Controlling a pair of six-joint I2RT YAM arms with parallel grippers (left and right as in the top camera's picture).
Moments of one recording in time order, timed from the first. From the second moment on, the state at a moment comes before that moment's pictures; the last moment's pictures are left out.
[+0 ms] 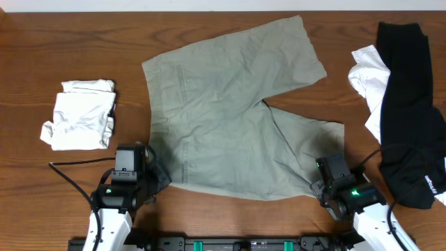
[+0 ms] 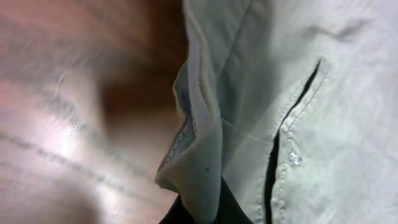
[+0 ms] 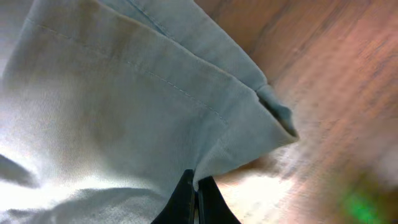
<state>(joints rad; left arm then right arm) -0.07 0.89 0.44 -0.74 0.17 -0.66 0.31 0.95 0.37 -0.80 0.15 1.30</state>
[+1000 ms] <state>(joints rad) -0.07 0.72 0.96 -1.27 0.21 -0.48 0.31 0.67 1.00 -1.42 0.30 1.09</state>
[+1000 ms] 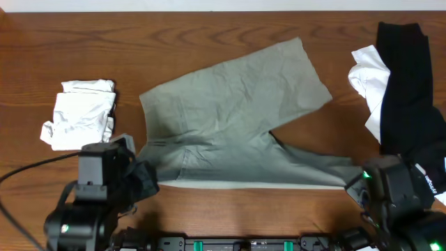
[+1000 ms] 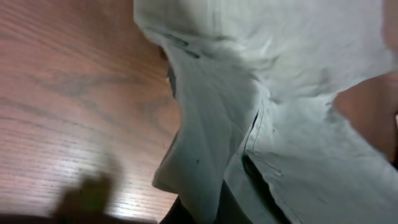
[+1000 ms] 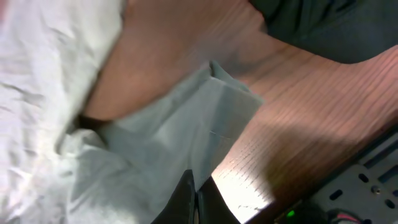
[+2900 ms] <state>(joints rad) -0.08 1.78 1.04 -0.18 -0.20 -0.48 0.20 1.91 1.10 0.21 0.28 0.59</state>
